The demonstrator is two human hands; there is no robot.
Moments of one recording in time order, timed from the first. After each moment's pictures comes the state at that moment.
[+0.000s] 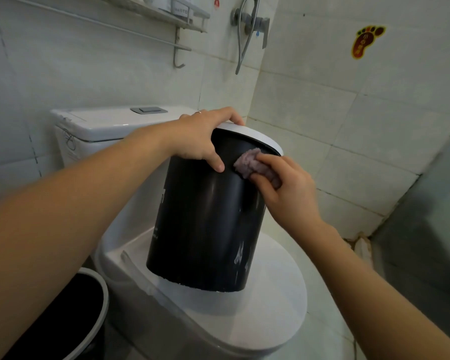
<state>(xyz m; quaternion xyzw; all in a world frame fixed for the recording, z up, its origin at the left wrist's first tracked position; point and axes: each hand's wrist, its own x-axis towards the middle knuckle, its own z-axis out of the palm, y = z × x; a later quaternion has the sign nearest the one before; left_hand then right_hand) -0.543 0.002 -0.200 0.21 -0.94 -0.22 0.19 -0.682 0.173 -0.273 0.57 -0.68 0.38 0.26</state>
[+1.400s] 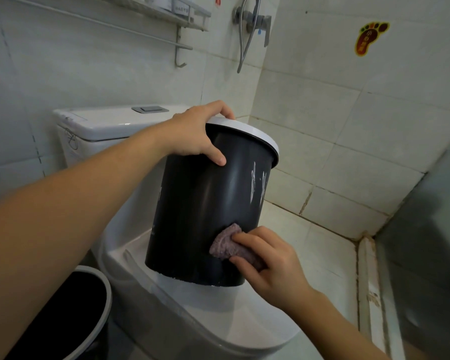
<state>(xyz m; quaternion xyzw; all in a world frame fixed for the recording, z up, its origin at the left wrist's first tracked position) -0.542 -0.007 -0.208 0.21 -0.90 -0.30 0.23 -0.656 0.221 -0.366 0.69 -0.61 0.35 0.19</state>
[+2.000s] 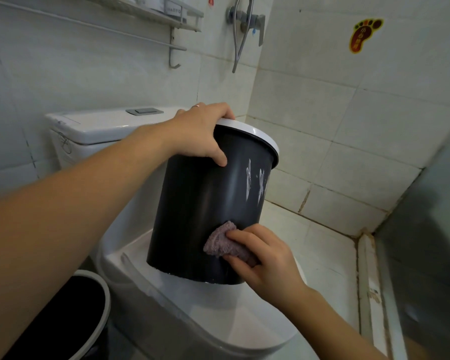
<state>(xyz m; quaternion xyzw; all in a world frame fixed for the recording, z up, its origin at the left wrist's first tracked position) -0.558 -0.002 -0.200 0.21 -0.94 -0.15 0.23 -0.652 0.217 -0.364 0.68 -0.60 0.36 0.20</state>
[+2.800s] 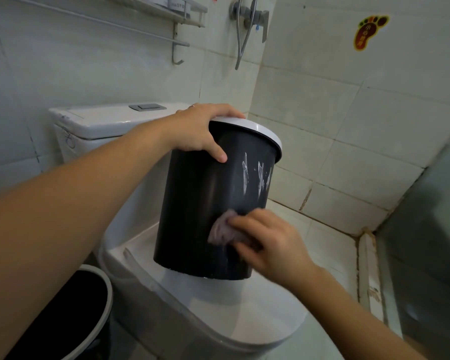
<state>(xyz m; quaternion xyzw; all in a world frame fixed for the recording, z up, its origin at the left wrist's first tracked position) -0.553 -0.011 -0.204 0.20 -0.92 -0.26 0.20 -0.660 0.214 -0.335 0.71 -0.61 0.26 0.23</state>
